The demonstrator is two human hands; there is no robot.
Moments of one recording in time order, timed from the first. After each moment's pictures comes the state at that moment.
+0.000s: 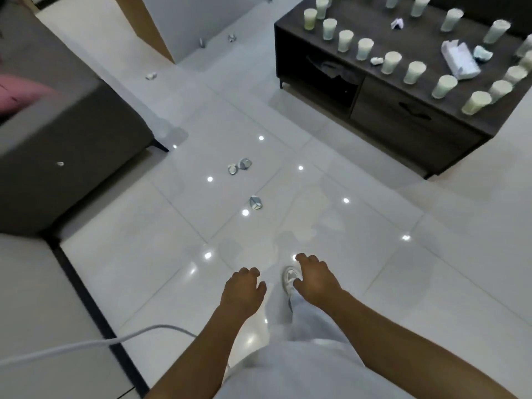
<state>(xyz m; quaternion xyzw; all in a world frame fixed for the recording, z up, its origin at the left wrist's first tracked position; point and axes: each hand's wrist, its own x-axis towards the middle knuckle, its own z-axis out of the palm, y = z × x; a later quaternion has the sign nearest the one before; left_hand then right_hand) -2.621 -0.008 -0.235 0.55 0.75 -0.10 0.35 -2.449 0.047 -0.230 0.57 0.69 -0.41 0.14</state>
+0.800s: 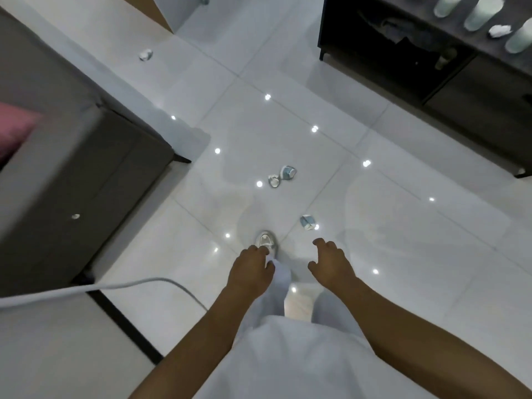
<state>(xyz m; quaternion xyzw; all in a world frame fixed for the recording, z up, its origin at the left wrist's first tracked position) -2.950 0.311 -0.282 0.57 0.72 -0.10 0.39 -2.766 0.342 -0.304 0.64 0.60 -0.45 0.17</state>
